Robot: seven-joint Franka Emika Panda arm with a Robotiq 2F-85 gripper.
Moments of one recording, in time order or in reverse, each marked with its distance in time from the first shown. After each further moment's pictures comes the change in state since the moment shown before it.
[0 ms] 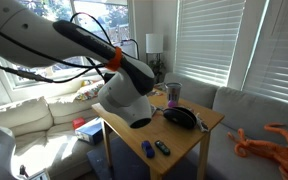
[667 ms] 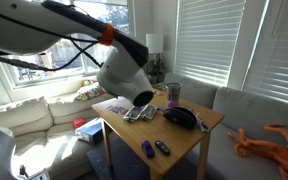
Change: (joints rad) arm 0.002 -0.065 0.085 0.096 -0.139 0.129 0.051
